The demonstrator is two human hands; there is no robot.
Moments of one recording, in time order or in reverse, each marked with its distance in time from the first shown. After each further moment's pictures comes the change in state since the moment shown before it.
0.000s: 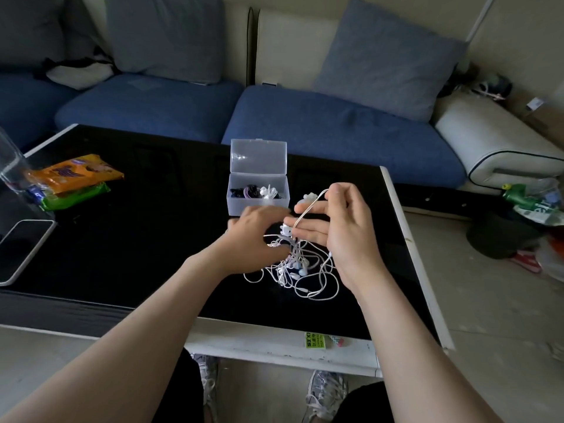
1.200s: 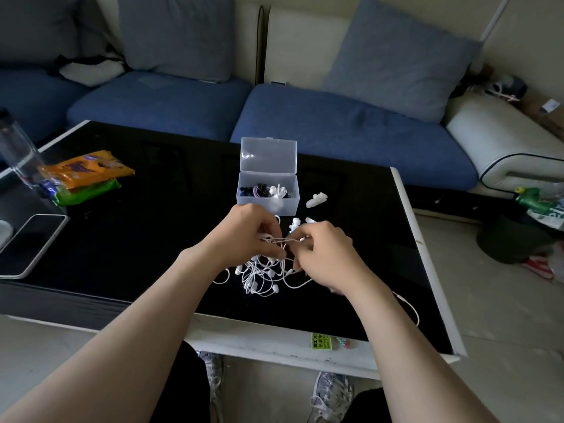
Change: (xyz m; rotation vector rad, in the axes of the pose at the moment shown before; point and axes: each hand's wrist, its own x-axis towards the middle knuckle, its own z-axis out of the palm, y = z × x) left_hand -0.003 -0.021 -0.020 -0.038 0.057 -0.016; right_hand 0.011 0.040 0.006 -1.085 -0.296 0.035
